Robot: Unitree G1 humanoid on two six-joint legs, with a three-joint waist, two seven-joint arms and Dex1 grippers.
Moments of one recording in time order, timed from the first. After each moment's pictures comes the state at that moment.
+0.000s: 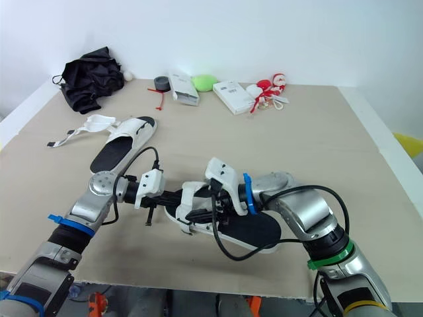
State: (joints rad) left arm -0.56 0.46 -0.27 0.36 -0.16 -0.08 -1.34; right arm -0.60 -0.61 0.28 -0.33 0.57 1.03 0.97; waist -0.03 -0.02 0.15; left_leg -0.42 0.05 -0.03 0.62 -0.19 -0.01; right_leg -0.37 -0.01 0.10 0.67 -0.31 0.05
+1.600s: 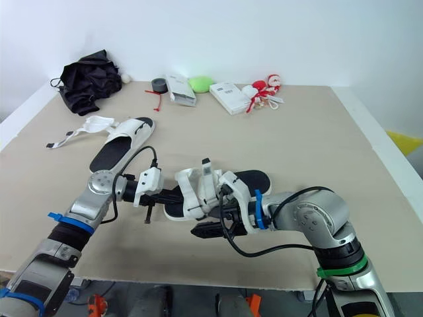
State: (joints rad) left arm -0.58 0.46 -0.27 0.42 -0.16 -0.10 -1.34; right arm -0.49 -0.60 0.13 -0.39 0.93 1.38 0.56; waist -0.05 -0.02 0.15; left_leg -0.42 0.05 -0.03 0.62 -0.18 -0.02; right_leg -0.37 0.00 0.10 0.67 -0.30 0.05
